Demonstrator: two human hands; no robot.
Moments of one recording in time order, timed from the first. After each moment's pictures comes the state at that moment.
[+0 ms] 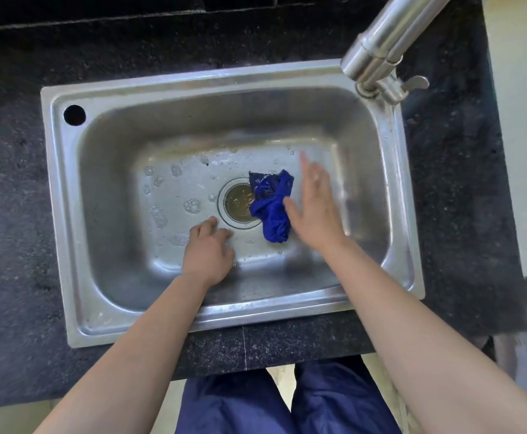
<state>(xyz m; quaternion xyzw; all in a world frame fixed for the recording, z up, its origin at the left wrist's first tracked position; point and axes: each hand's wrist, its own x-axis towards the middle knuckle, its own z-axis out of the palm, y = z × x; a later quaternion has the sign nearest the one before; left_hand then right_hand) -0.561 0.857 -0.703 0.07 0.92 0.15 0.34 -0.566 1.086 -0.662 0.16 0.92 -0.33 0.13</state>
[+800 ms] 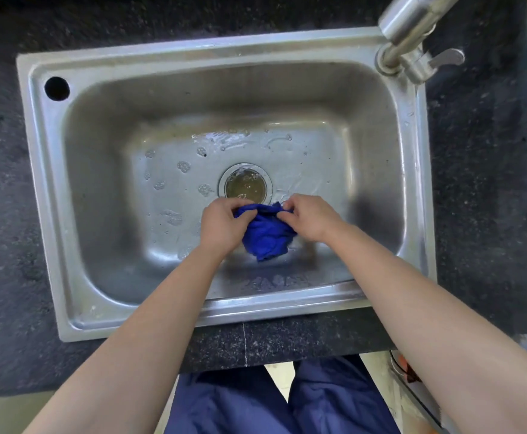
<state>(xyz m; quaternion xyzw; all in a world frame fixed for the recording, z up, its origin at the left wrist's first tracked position) -0.586 0.898 -0.701 -0.08 0.87 0.39 0.29 -0.570 1.090 -0.702 0.11 0.88 -0.27 0.38</state>
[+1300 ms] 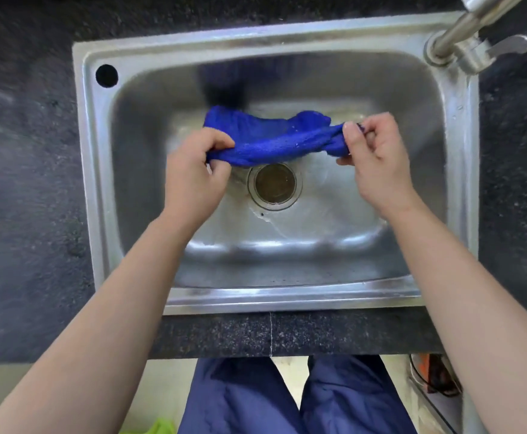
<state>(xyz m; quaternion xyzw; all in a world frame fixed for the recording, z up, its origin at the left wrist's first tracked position) -0.638 0.843 -0.616 0.03 0.91 0.41 0.05 -0.605 1.097 -0.629 0.21 0.76 -0.62 0.00</state>
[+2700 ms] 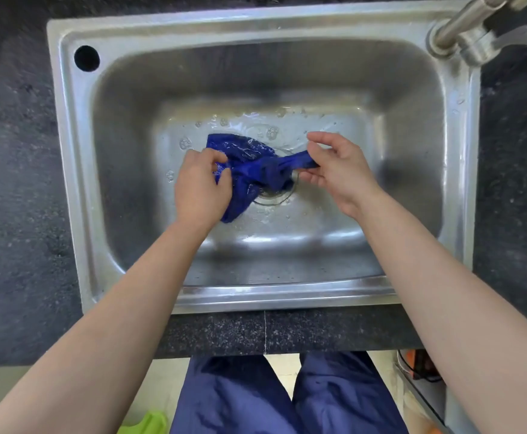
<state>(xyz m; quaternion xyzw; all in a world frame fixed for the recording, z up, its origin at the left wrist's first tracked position) -0.621 0.846 -0.670 -0.07 0.93 0.31 0.17 -0.612 1.071 -0.655 0.37 0.60 -0.69 0.18</state>
